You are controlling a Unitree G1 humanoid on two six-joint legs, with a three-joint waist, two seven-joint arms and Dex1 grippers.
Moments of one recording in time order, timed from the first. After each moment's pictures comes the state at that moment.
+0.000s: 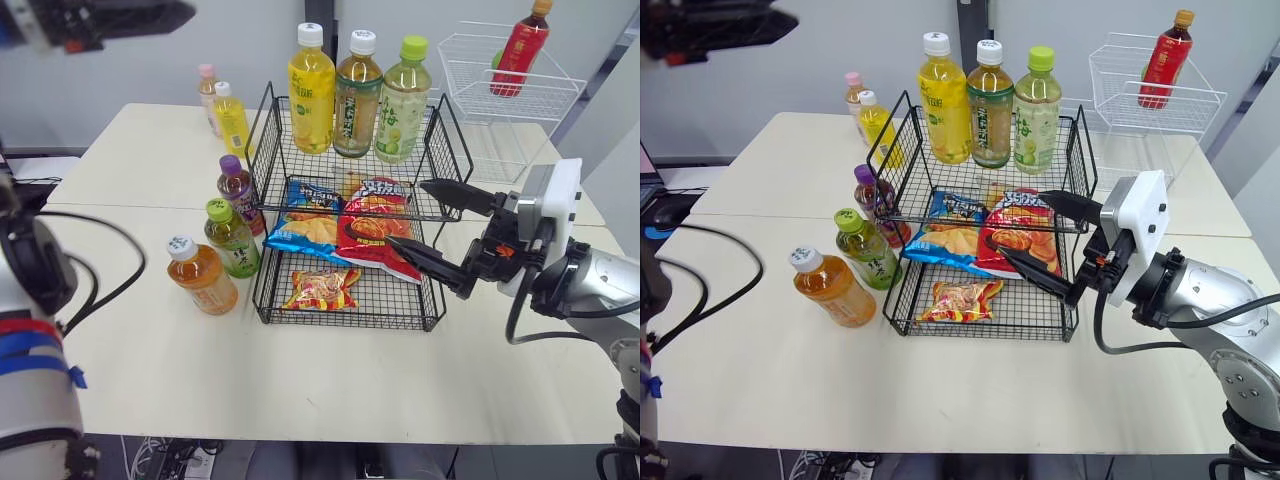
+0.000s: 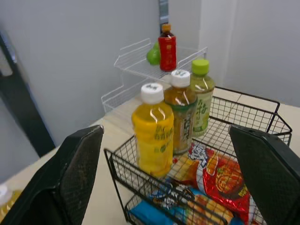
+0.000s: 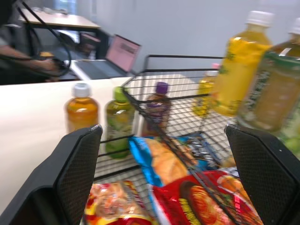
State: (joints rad) left arm -1.31 1.06 0.14 0.46 -0.21 0.89 -1.46; right arm -0.42 -0.75 -0.14 -0.73 0.95 0.72 0.56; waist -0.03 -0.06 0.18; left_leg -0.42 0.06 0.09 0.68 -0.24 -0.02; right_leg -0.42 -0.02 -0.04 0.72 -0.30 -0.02
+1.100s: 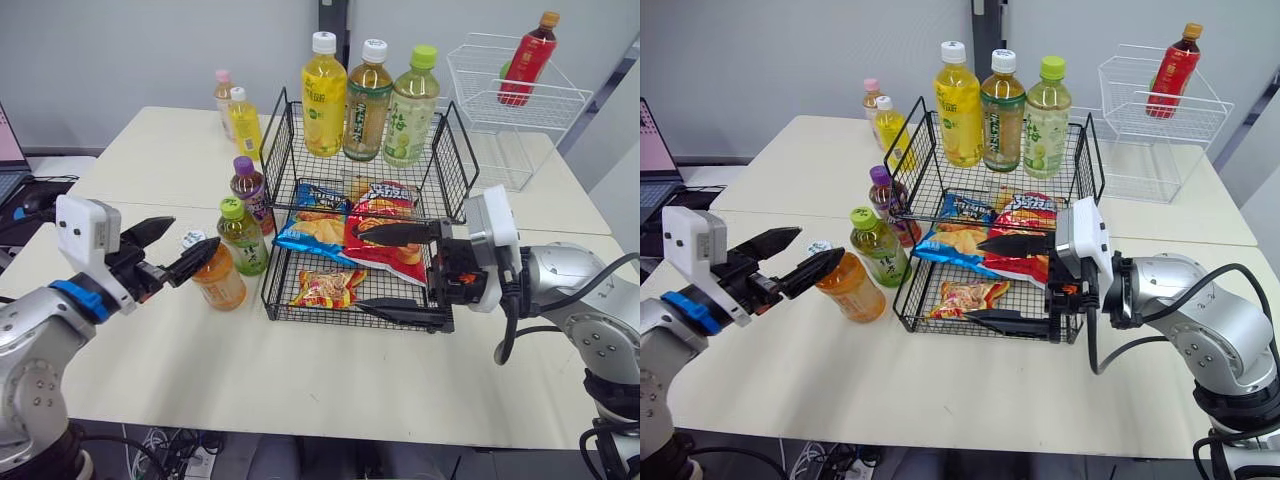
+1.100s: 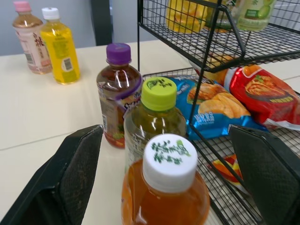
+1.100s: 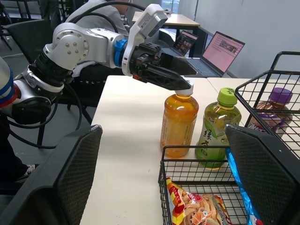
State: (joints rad) left arm -0.18 0.57 0.64 -0.61 -0.51 0.96 -0.71; right arm -0.50 -0.70 0.03 -0.62 0.89 0.69 0.83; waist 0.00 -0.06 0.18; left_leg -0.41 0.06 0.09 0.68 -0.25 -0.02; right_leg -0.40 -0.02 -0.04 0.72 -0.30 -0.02
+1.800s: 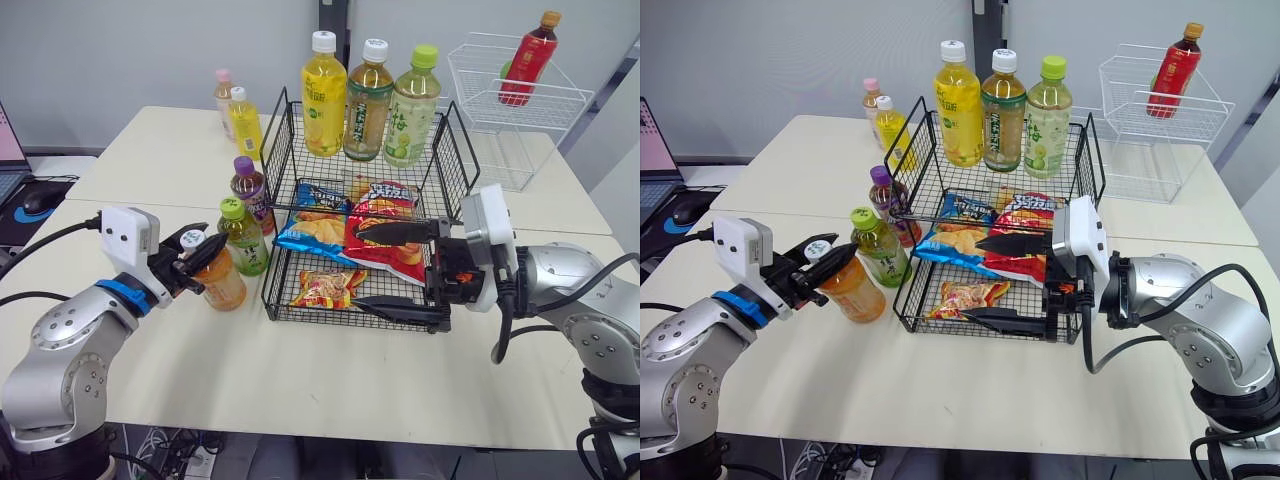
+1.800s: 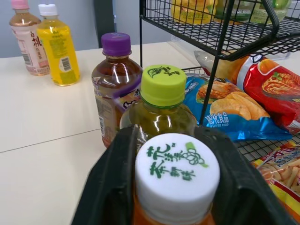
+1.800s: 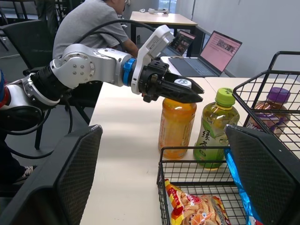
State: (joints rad) left arm -0.14 0.56 0.47 -0.48 -0.51 0.71 -0.61; right arm -0.50 -0.69 0.03 -0.64 0.89 0.71 0.79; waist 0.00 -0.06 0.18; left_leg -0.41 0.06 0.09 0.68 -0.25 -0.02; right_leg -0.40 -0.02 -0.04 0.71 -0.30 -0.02
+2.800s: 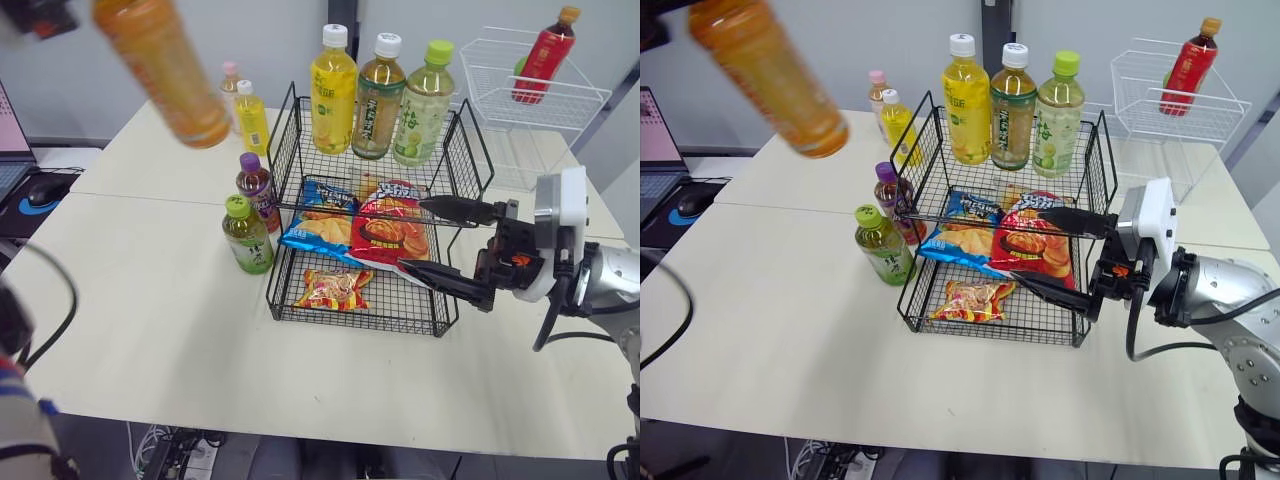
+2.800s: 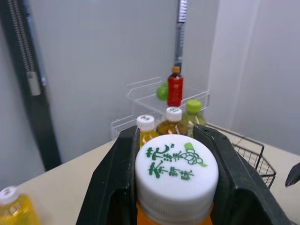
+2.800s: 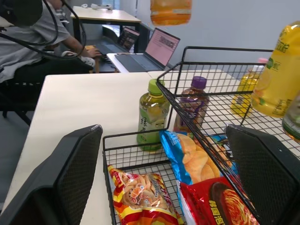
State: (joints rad) left arm -1.54 0.97 0.03 0.51 -0.70 0.93 -1.03; right arm -0.33 -0.77 -0.23 -0.72 0.93 0.70 0.67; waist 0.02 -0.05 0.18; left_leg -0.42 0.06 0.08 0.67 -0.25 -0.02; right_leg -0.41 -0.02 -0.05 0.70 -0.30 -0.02
